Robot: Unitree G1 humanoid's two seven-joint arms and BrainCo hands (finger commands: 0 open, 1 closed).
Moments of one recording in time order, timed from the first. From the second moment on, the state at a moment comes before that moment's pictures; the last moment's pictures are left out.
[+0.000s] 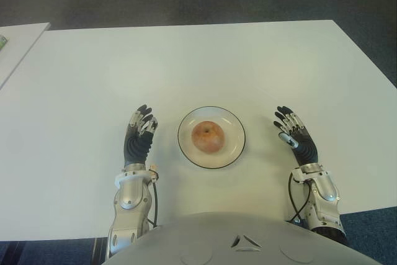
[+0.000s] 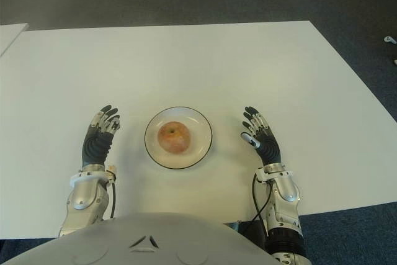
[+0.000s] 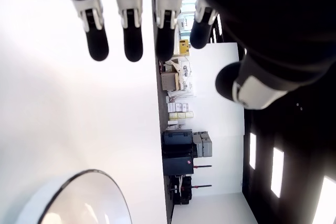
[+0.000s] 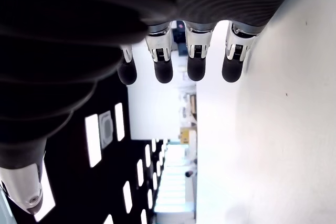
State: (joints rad) left arm 0.58 -0.10 -0.10 -0.53 0.13 0.19 0.15; right arm 0.26 -0.20 -0.18 0.28 0.26 -0.46 0.42
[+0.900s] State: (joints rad) left arm 0.61 -0.03 -0.14 -0.02 0.15 -0.42 0.16; right arm 0.32 -0.21 -0.18 0.17 0.28 -0.32 0.40
